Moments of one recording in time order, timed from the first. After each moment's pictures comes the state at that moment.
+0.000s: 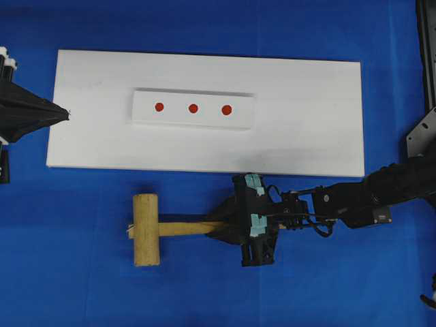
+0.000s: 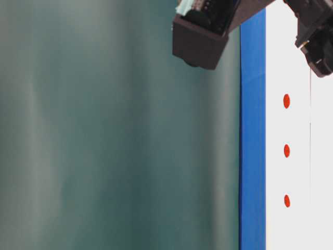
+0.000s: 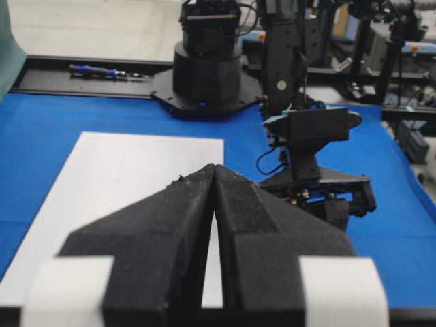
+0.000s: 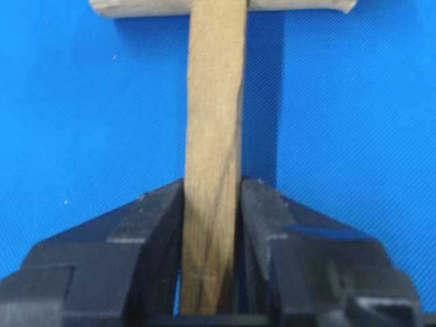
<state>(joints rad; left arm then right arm) -0.01 -0.97 1.22 -0.01 -0.27 -0.04 0.31 0.35 0.70 0.23 -0.55 0.18</state>
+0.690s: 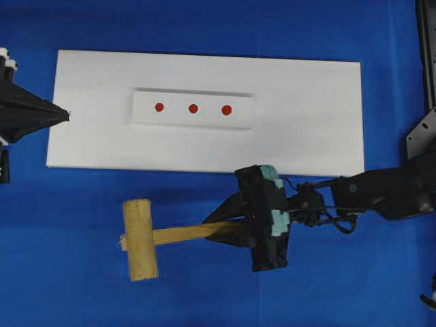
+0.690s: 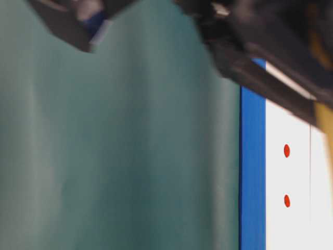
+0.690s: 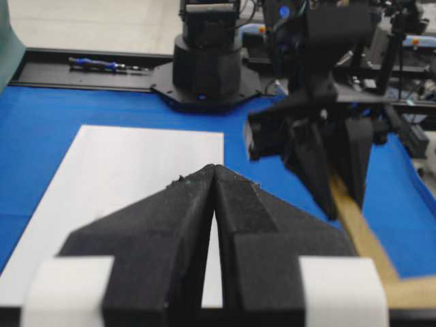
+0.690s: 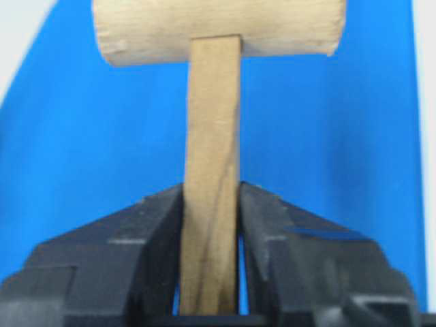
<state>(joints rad) -0.01 -0.97 1.22 -0.01 -0.26 -0.04 0.31 0.07 0.71 0.24 -0.41 0.11</state>
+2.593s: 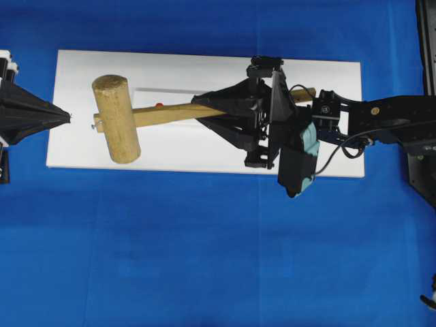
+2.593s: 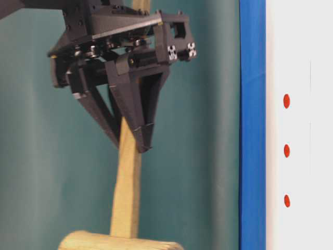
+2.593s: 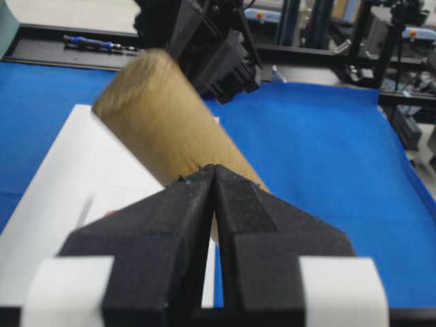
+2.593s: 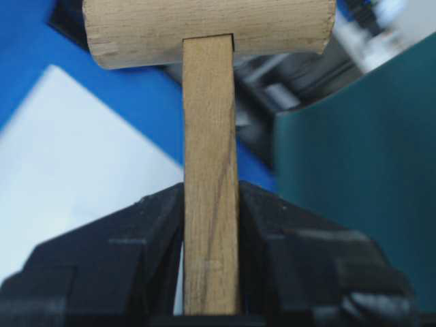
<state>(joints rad) -0.01 -0.97 1.22 -0.01 -0.23 -0.08 0.00 -0.09 0.74 0.29 -0.61 -0.95</state>
